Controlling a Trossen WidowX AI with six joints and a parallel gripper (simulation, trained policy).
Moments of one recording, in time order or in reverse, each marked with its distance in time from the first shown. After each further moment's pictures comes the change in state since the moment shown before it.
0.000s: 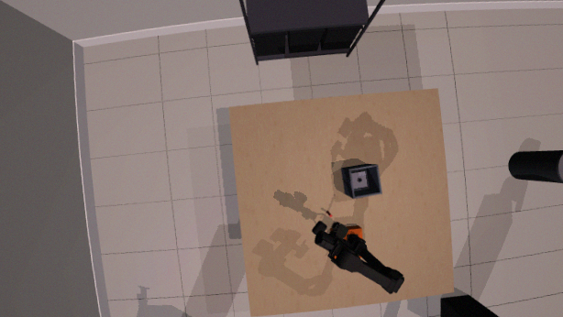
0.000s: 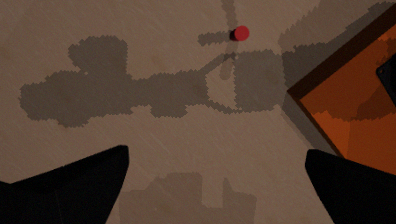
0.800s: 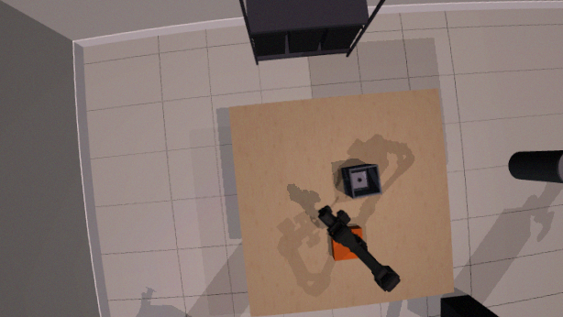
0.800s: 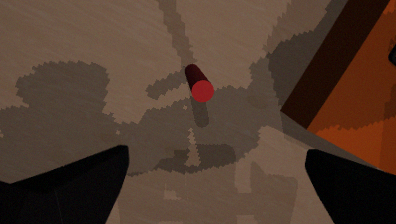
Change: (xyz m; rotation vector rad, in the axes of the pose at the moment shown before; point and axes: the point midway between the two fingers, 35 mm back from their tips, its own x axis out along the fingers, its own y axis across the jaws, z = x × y) arm 0.088 -0.018 0.044 0.350 0.028 -0.162
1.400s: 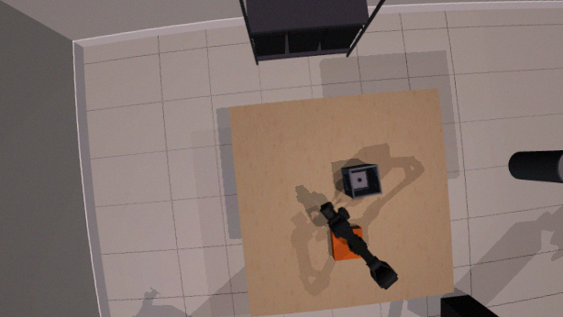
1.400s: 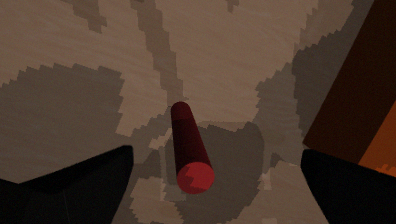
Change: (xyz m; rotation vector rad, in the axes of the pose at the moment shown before) arm 0.065 -0.003 0.019 0.118 0.002 -0.030
